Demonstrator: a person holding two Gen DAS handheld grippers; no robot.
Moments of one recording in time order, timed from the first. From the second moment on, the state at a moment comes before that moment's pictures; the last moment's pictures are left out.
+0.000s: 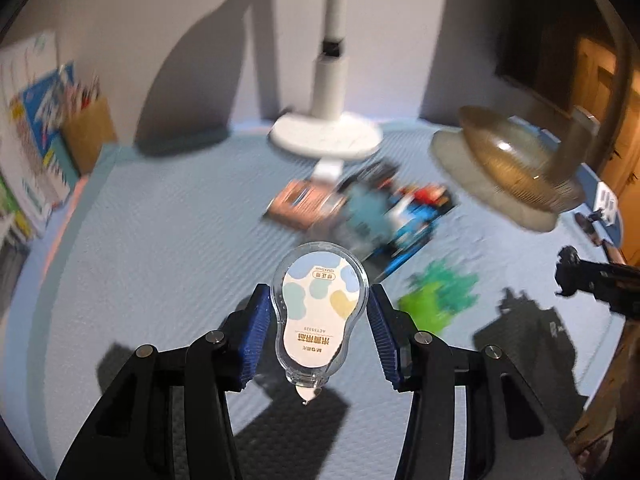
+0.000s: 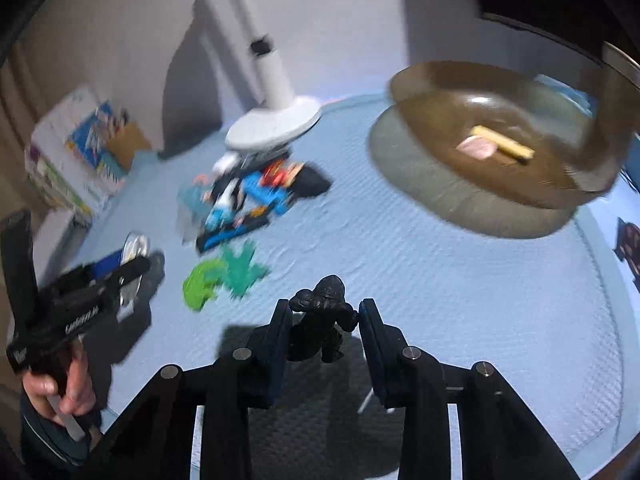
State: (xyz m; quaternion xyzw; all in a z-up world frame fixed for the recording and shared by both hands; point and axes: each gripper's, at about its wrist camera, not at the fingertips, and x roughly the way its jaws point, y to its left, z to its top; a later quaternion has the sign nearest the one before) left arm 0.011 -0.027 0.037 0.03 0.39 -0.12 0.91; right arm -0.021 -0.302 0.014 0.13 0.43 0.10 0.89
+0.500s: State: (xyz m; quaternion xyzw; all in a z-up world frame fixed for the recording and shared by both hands) left arm 0.105 -0.215 0.102 0.03 0.38 -0.29 0.88; right arm 0.036 -0.435 0.080 0.17 0.38 -0.01 0.91
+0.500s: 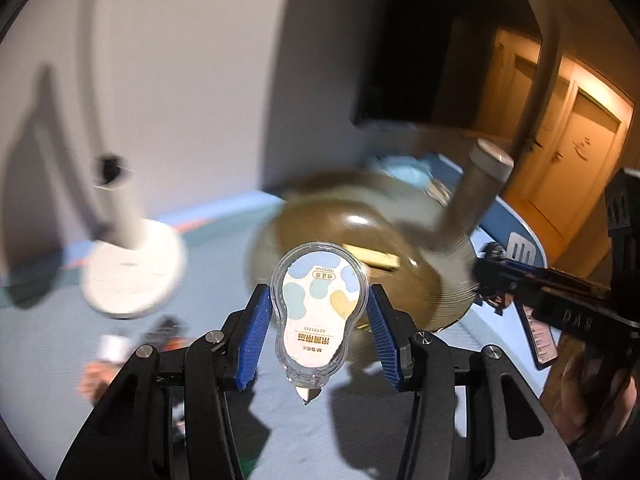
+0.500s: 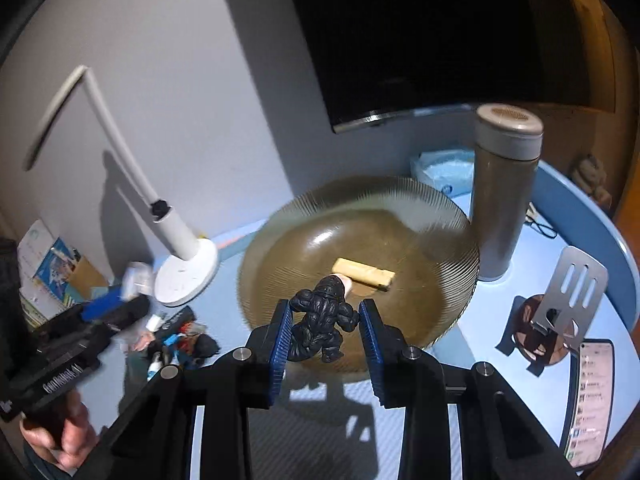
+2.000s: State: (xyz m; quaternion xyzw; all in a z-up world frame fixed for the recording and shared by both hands) left arm 0.026 0.048 -0.009 -0.07 0.42 -0.07 0.90; right arm 0.018 -0.260 -0.036 0.12 0.43 0.13 0.89
